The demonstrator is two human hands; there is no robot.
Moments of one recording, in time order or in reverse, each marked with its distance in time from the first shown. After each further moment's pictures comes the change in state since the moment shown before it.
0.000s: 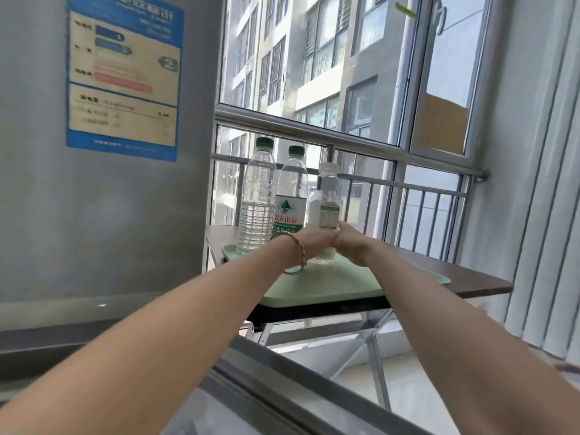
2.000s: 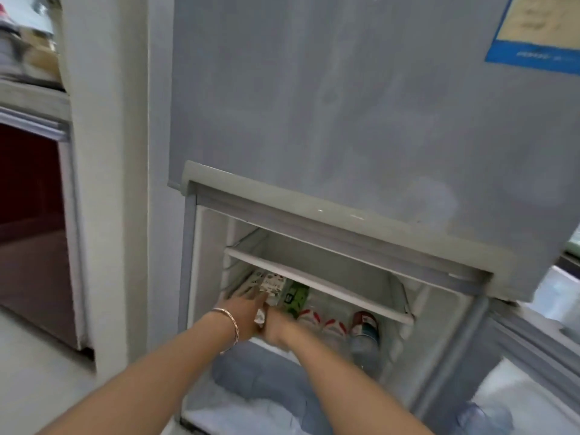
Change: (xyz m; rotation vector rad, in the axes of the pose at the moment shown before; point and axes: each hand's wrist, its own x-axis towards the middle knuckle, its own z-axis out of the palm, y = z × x) left_hand -0.290 -0.417 -0.205 0.937 0.165 -0.810; right_hand -0.150 -0.047 0.578 -0.615 -0.882 -0.433
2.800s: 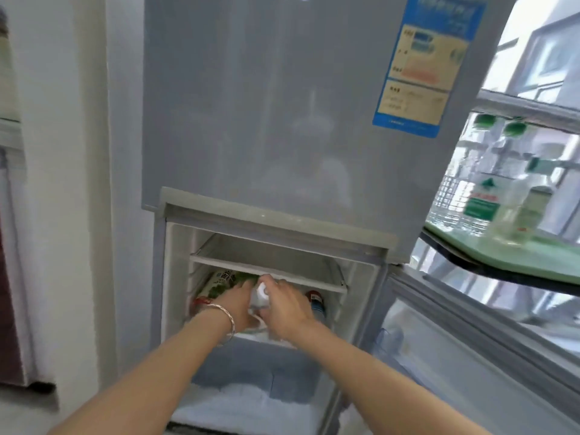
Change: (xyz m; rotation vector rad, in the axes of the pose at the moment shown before) left_hand -0.067 0.039 -0.056 -0.256 0.042 0.246; right_hand -0.156 -0.022 -0.057 -0.173 0.516 0.041
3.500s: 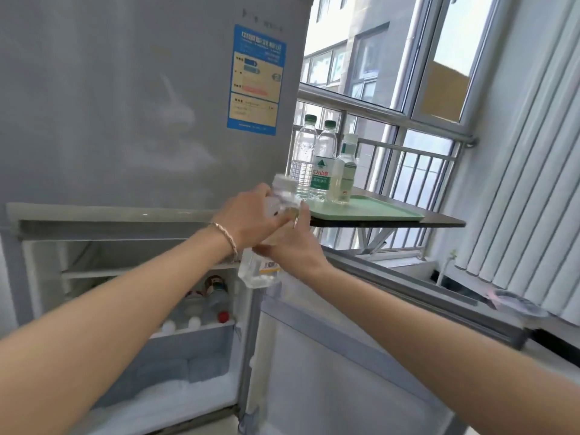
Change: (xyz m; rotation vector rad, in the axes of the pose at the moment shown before) left_hand -0.078 0.214 -0.126 -0.188 0.411 0.597; right_hand -0.159 0.018 -0.194 0.494 0.440 0.520
